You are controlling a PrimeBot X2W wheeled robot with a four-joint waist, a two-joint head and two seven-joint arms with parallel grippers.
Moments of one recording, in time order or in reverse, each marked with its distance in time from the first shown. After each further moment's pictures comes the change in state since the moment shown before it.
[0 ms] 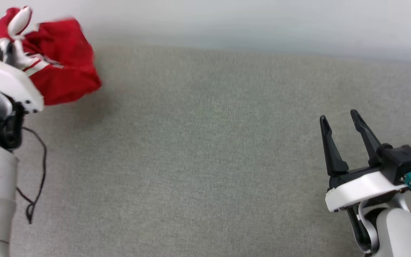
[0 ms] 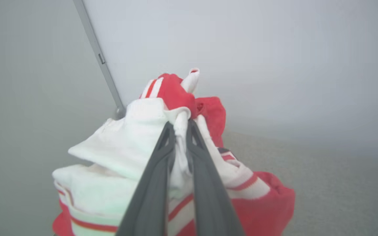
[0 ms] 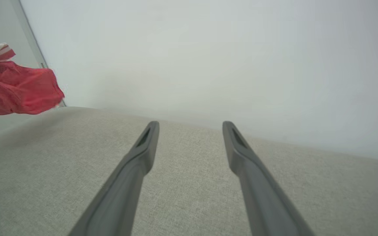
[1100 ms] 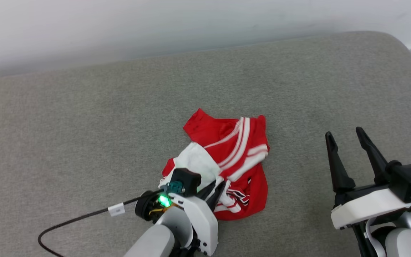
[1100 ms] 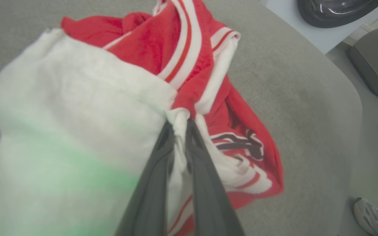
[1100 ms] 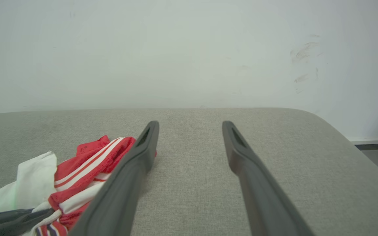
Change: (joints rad) left arm 0.468 -0.374 -0.470 -0.266 0.014 -0.078 -0.005; right arm 0.125 0.014 -0.024 -0.134 0.031 0.000 0.074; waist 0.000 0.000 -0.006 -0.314
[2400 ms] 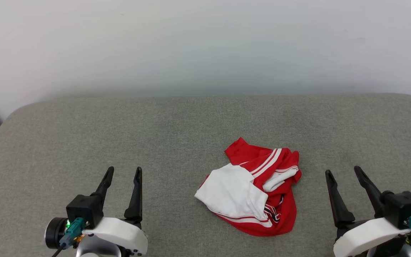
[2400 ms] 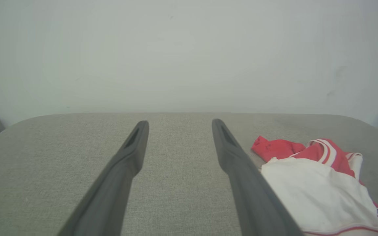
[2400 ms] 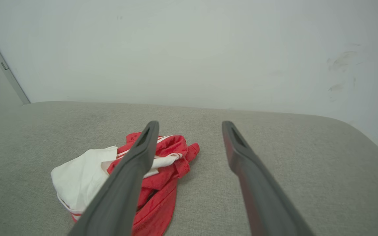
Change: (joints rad) left arm 0.274 0.200 0.249 -0.316 0.018 0.236 -0.299; right arm 0.153 0.001 -0.015 -0.026 -0.015 0.000 0.072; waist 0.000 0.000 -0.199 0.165
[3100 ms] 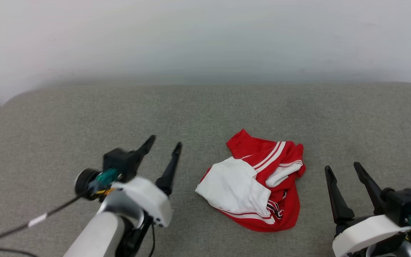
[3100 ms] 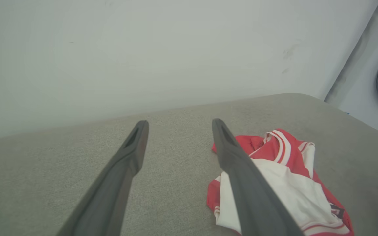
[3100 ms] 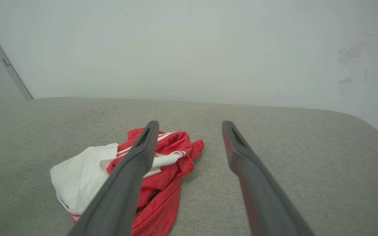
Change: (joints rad) left arm -0.196 0.005 -0.106 -0.001 -0.018 -0.105 0.191; right arm -0.010 0.000 0.007 -0.013 0.012 0.000 0.002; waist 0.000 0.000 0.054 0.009
